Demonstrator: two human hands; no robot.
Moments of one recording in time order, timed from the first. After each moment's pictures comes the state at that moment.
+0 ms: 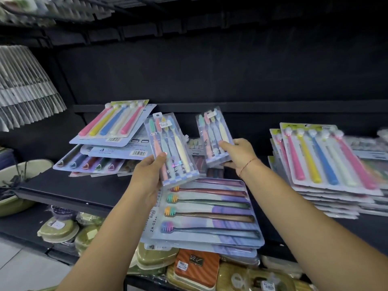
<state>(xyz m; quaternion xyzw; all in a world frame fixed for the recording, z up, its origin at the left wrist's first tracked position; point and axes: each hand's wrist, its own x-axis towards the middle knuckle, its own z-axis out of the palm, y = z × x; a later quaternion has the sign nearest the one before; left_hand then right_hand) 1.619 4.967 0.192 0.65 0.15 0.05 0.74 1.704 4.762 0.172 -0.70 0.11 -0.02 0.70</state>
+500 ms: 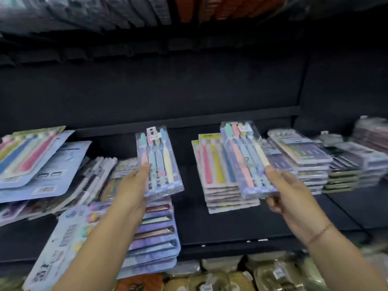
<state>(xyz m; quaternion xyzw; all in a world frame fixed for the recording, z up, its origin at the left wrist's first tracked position) 1.608 4.822 0.209 0.65 0.08 -0.03 0.75 1.498 4.562 0.184 -0.63 0.16 -0.18 0.74</state>
